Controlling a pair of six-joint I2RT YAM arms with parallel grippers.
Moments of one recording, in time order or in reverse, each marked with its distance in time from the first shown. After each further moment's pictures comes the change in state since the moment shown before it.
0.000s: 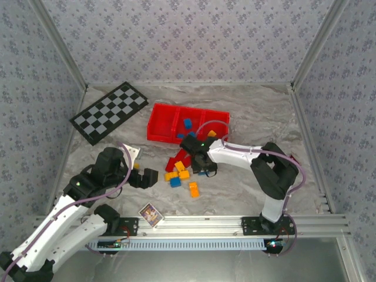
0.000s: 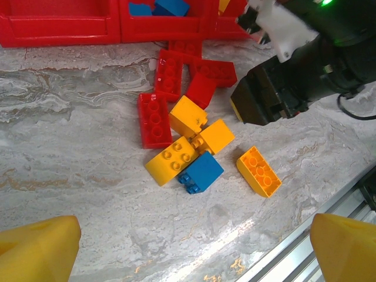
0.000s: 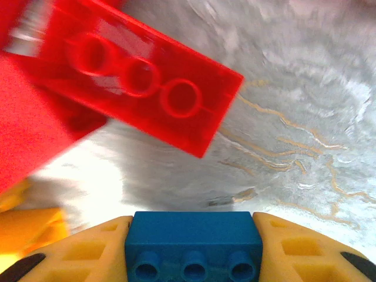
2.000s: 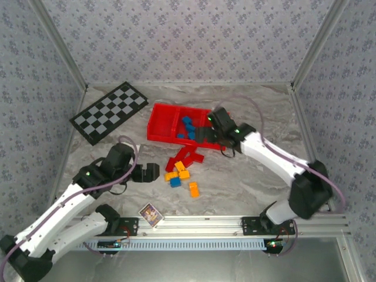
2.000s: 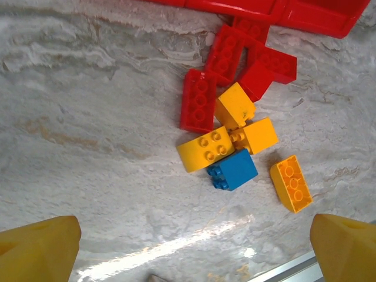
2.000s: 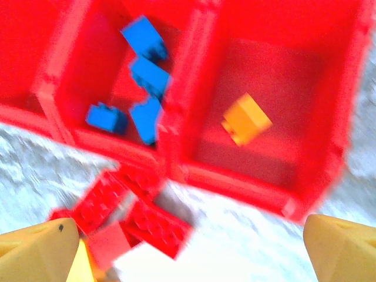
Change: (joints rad) left arm -0.077 0.146 0.045 -0.058 -0.171 -0.265; right arm -0.249 -0.364 -0.097 0.226 -0.011 -0.206
